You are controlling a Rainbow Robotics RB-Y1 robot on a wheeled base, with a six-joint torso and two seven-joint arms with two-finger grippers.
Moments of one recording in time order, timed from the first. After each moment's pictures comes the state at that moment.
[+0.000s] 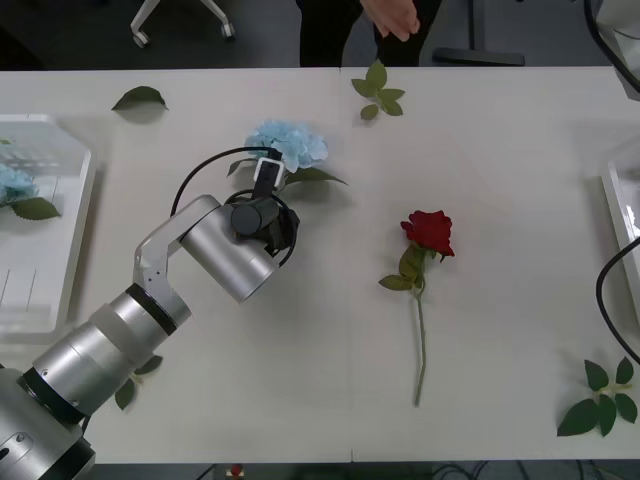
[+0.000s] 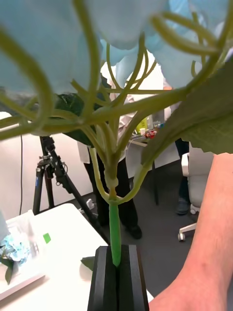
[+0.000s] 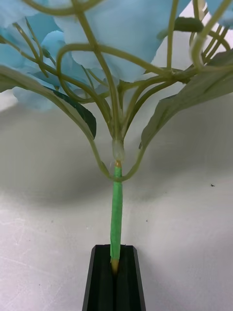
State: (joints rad) right arm -0.94 -0.65 0.19 -1.36 -2.05 0.69 2.67; left arm -0.57 0.30 -0.60 -1.32 0.02 0.86 -1.01
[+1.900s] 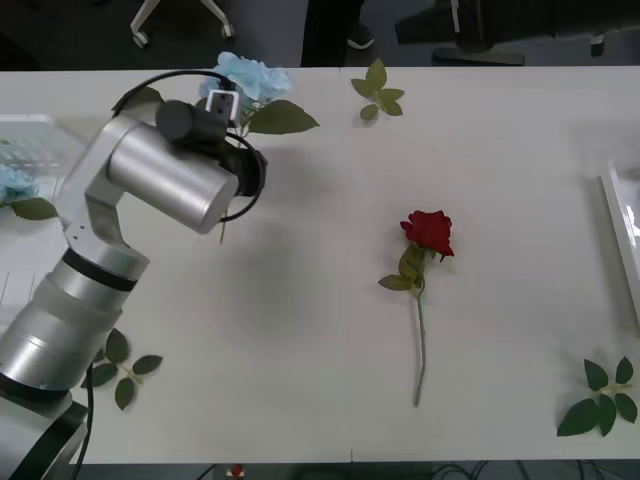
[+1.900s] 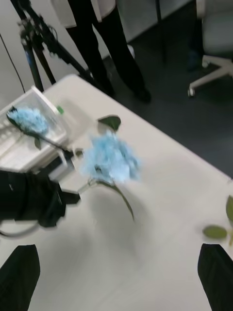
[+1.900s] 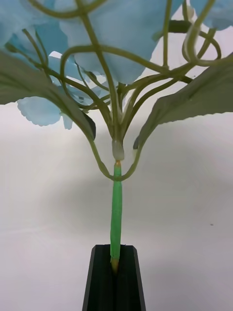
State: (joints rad) right arm -0.91 -0.94 0.32 -1.63 -1.59 1.03 1.87; left arm -0.57 0.32 -0.30 -1.68 0.14 1.25 -1.17
